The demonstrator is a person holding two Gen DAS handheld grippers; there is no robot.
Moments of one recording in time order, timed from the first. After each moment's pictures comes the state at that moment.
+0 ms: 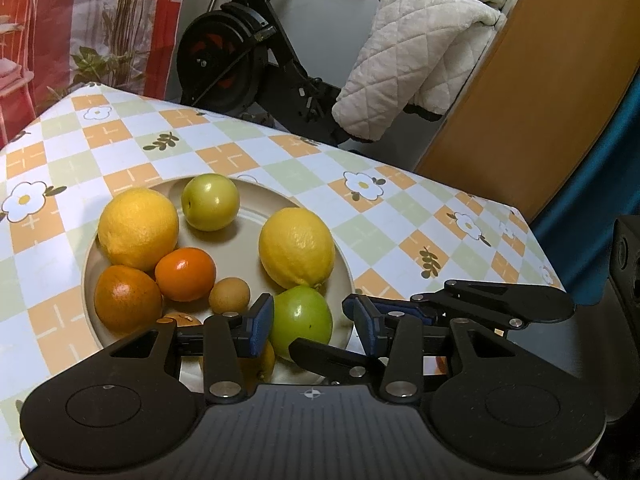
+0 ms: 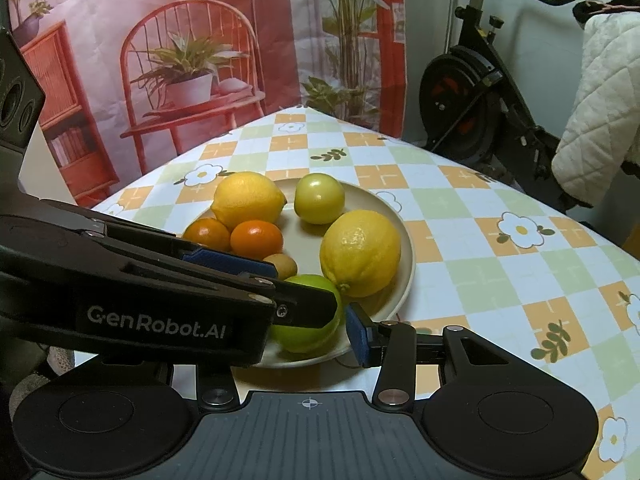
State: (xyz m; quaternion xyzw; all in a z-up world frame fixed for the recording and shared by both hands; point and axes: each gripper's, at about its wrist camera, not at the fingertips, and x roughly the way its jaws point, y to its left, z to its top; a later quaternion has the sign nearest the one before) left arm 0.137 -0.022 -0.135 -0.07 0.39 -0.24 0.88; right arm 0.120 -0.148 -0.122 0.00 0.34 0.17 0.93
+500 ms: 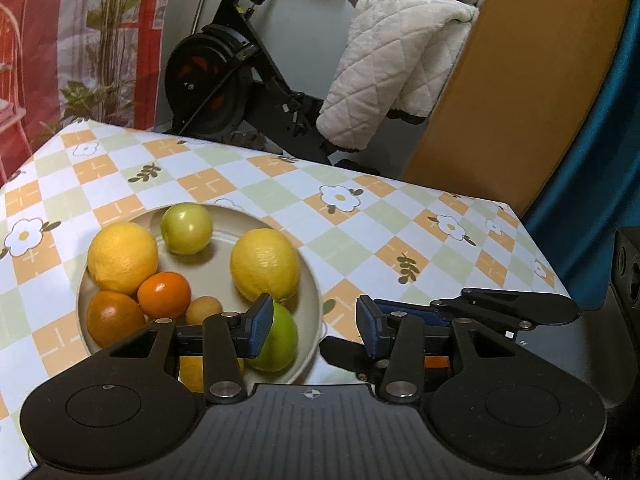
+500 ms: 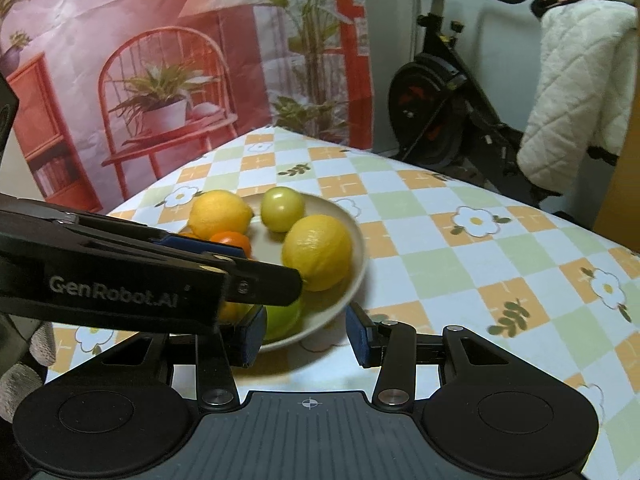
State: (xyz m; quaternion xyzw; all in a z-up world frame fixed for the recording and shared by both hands) left arm 0.119 -0.046 -0.113 -0.03 0.37 -0.25 0.89; right arm 0.093 -0.182 -0.116 0.03 0.31 0.13 0.94
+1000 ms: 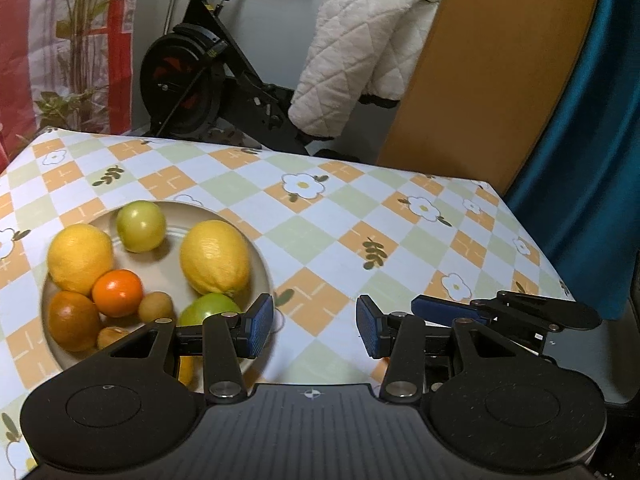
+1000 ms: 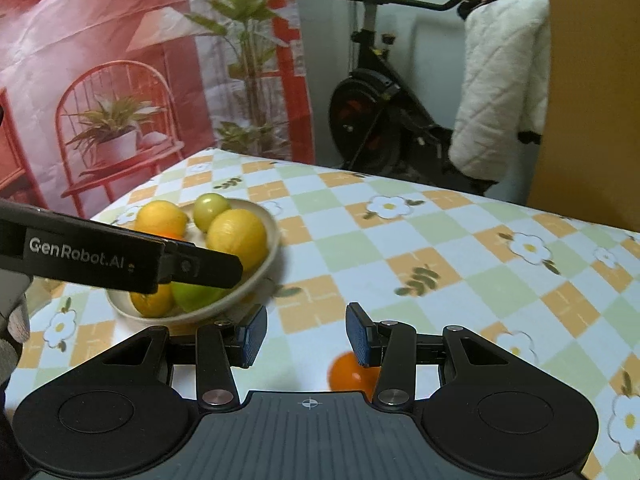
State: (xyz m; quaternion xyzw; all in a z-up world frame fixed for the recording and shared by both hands) left arm 0.105 -0.074 -0.116 -0.01 0.37 -0.28 0.89; right arm 0.048 -0.231 -0.131 0.06 0.29 0.05 0.95
